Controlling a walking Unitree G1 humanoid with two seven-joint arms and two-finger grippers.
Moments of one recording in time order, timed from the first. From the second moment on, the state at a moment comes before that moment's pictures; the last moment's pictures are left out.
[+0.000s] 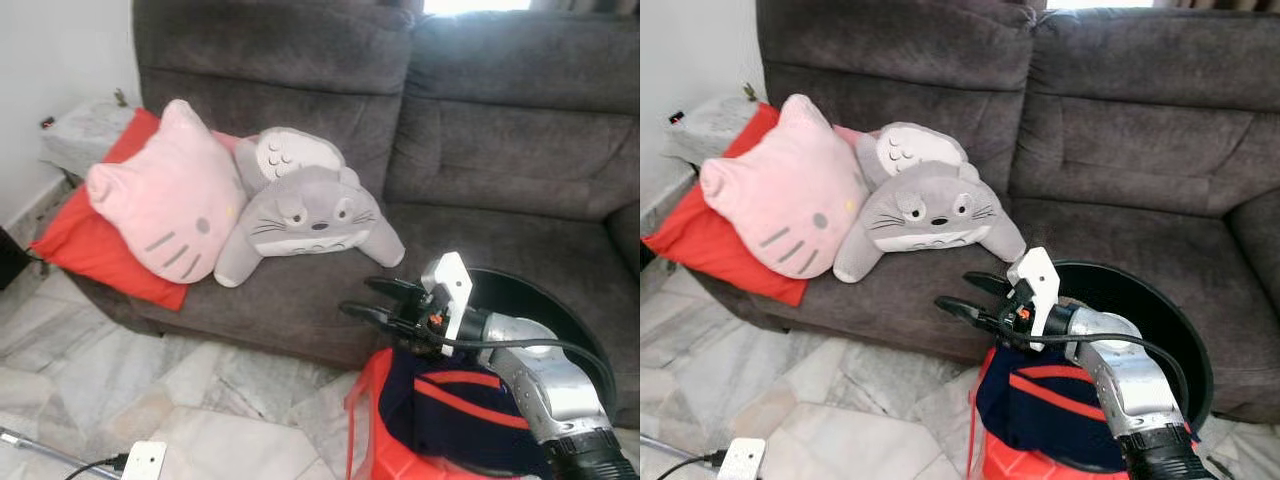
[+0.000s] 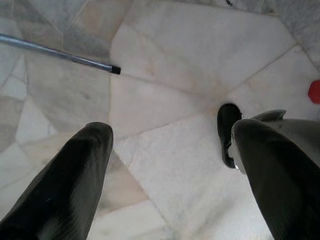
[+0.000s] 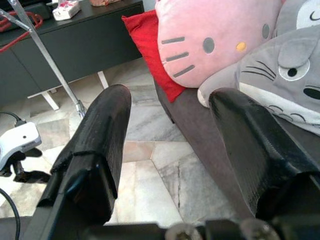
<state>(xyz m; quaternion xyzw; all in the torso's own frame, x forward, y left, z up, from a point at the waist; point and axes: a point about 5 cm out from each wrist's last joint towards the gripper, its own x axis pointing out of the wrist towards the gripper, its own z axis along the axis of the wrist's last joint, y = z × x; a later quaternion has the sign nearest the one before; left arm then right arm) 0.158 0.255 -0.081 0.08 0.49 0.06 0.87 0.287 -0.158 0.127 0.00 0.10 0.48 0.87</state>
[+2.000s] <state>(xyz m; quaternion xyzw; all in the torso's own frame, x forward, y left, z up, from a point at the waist) 0.161 0.253 -0.080 0.08 0.49 0.06 0.87 0.247 -0.234 0.111 -0.03 0.30 0.61 0.73</state>
